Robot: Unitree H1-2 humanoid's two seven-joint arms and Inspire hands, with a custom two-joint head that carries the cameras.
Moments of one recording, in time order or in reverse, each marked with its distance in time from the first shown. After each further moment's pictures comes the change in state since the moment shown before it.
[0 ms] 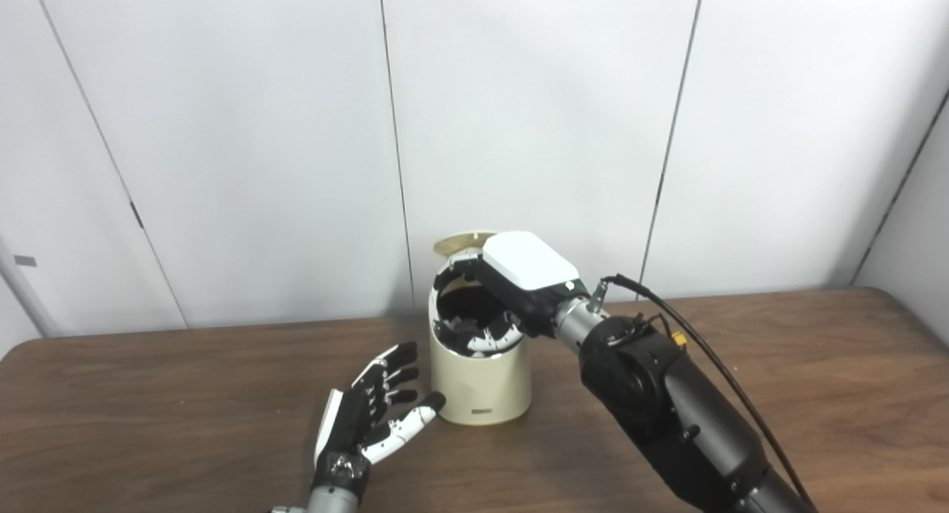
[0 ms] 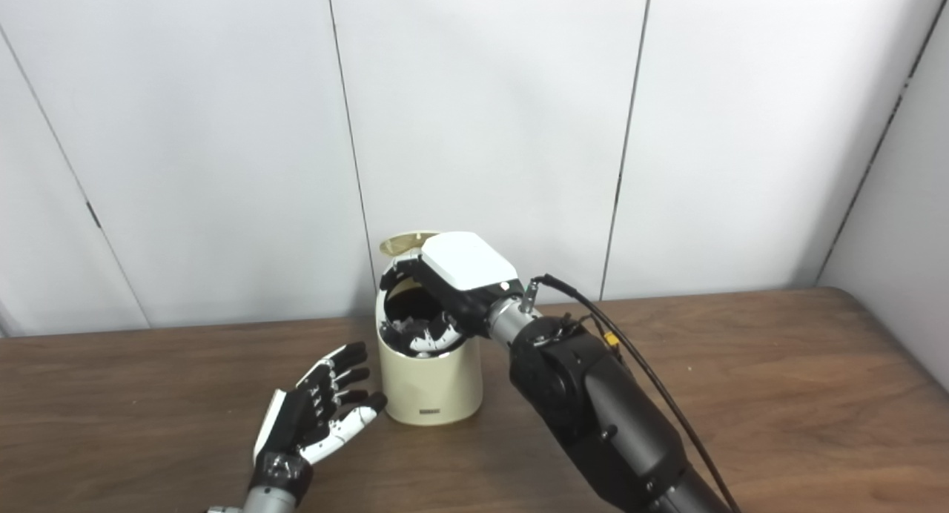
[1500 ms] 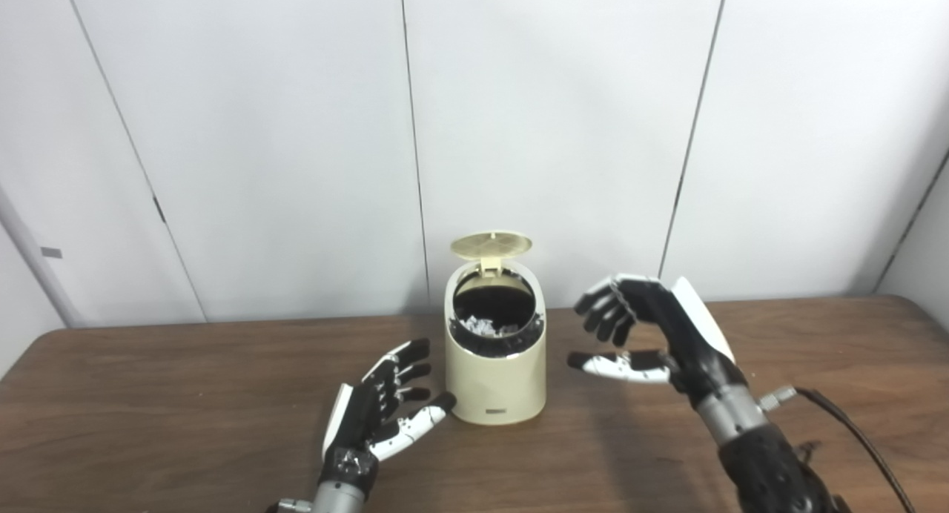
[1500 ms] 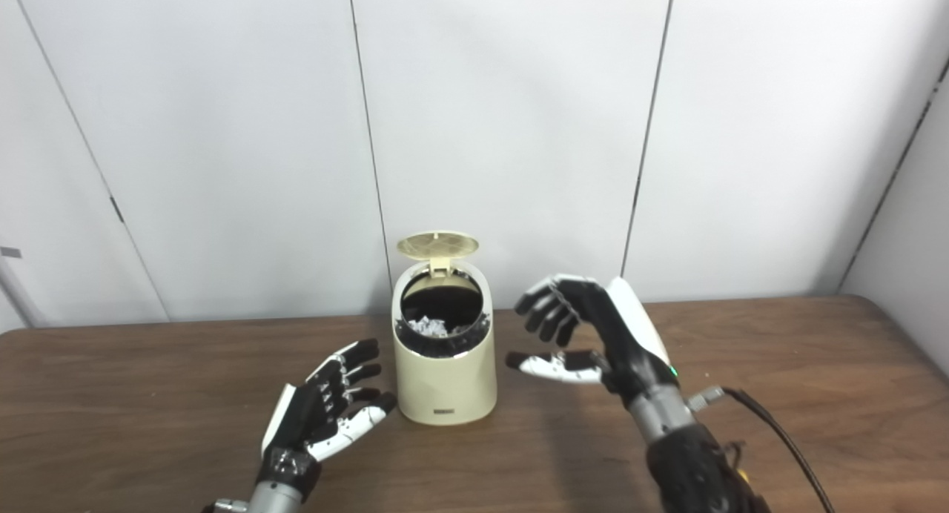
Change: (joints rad) left arm 0.005 0.015 -0.003 -0.025 -0.028 0.001 -0.035; right arm 0.425 0.041 -0.413 -0.189 0.570 -0.098 -0.191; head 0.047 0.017
